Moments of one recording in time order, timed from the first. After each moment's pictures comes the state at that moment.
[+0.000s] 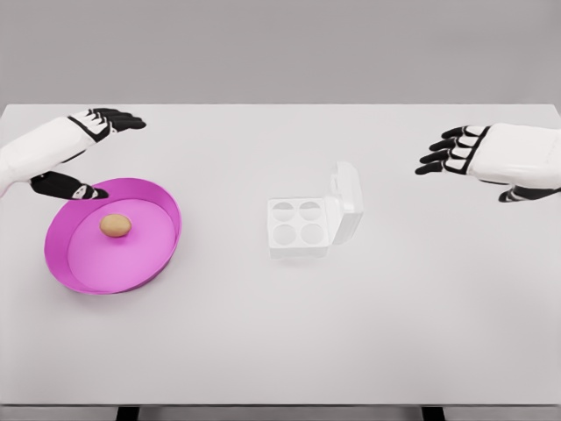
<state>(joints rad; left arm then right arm) -0.35 0.89 -0.31 -1.51 -0.15 -0.61 -0.33 -0.56 -1.12 0.45 -1.75 0.28 -0.61 0.61</state>
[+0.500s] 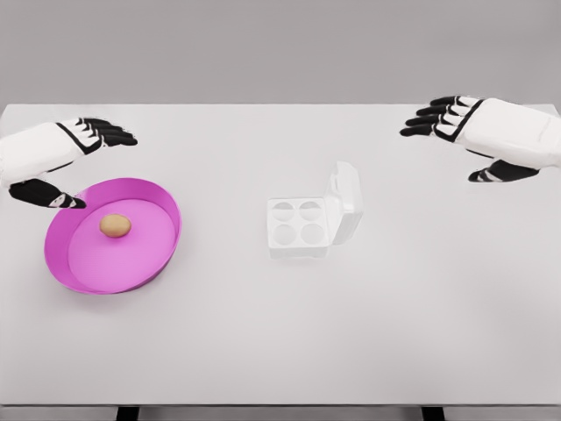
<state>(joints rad) -0.35 0.99 -0.29 -1.59 -0.15 -0.61 -0.47 -0.44 -0.89 0.21 -1.69 0.28 -0.61 0.61</state>
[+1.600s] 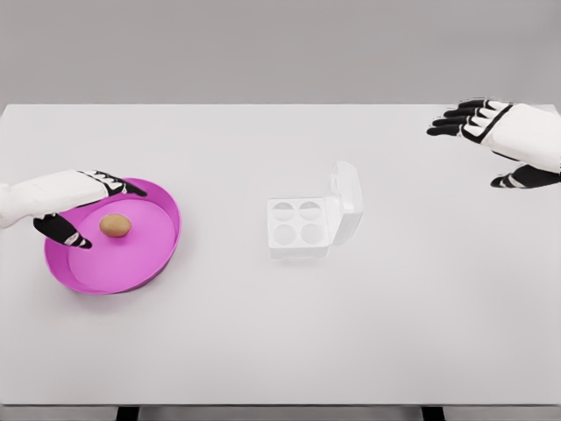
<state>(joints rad) -0.35 1.01 -0.42 -1.71 -0.21 -0.23 -0.61 -0.33 -0.90 0.10 -1.67 0.27 -0.61 0.61</state>
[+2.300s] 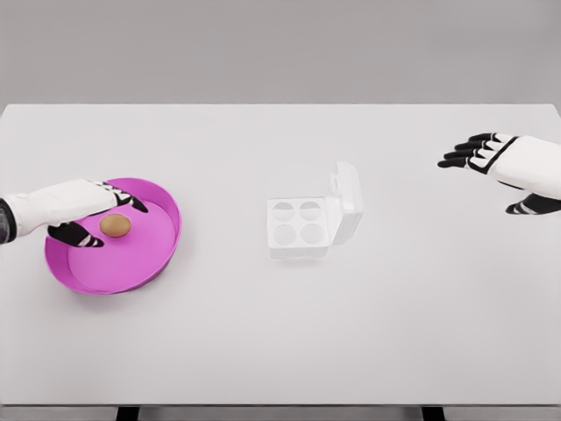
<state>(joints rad) -0.34 0.96 -0.45 -1.70 -0.33 -0.19 -0.61 -0.25 -0.95 0.09 -1.67 0.35 -0.61 0.61</state>
